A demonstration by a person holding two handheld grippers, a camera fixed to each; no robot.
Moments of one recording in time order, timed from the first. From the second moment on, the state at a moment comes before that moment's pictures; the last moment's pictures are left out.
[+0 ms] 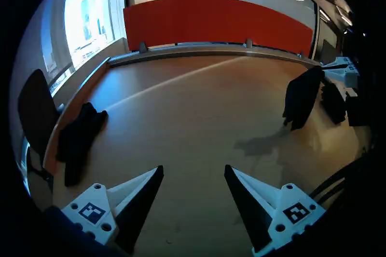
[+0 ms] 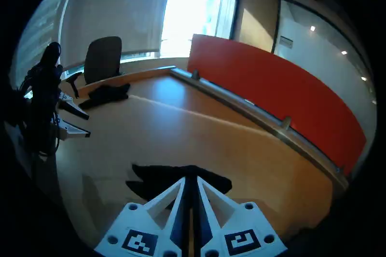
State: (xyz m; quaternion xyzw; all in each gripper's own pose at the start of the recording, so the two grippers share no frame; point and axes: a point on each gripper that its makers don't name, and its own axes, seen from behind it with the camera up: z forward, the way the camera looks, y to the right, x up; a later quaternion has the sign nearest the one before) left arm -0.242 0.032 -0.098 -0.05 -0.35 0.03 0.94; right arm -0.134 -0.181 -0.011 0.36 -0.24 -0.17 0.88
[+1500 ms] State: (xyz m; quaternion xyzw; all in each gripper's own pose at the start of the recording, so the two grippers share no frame) left arm -0.228 0.054 -0.083 -0.07 -0.34 0.04 0.94; right arm -0.054 0.016 0.070 0.23 -0.24 -0.15 0.93
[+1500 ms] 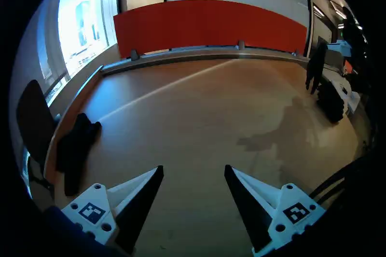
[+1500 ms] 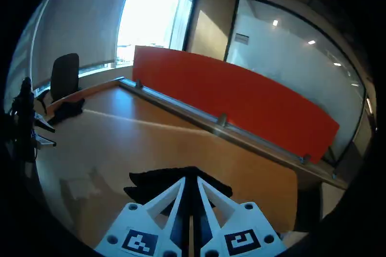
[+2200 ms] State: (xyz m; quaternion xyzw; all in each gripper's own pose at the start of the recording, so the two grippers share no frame) left arm -0.226 0.061 -0.081 -0.07 -0.34 0.05 0.94; right arm -0.060 0.139 0.104 0.16 -0.27 -0.15 0.94
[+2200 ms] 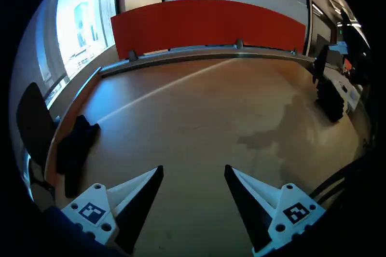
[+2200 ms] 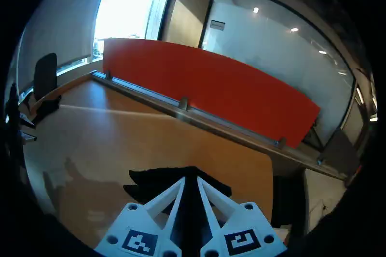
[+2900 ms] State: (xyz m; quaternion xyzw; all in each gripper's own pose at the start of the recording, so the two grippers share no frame) left arm -0.224 0.063 -0.081 -0.07 -0.34 0.05 0.94; right arm -0.073 0.186 0.118 0.13 -0.30 -0.15 0.93
